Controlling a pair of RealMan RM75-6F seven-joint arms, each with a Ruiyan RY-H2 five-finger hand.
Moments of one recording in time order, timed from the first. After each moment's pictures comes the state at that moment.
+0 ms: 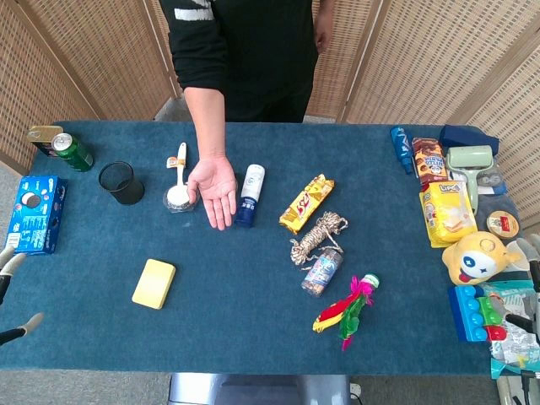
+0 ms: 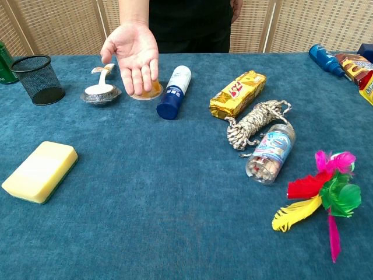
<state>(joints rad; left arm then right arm) 0.04 -1.04 0.01 -1.68 1.59 1.61 0.00 -0.02 -0.99 0.13 -1.74 -1.45 1.61 0.01</state>
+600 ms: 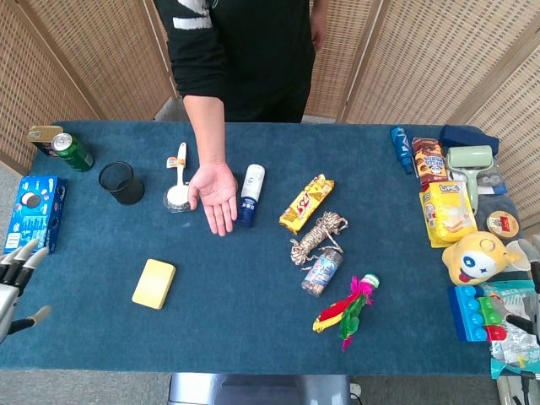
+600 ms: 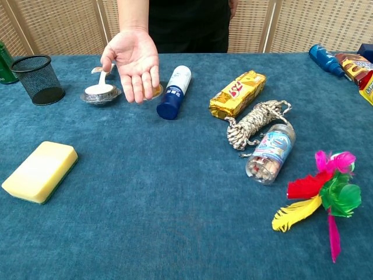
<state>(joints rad) -0.06 -1.08 0.01 -1.45 1.72 1.56 0.00 -0.02 -0.99 0.13 -1.75 -1.45 1.62 -0.01</state>
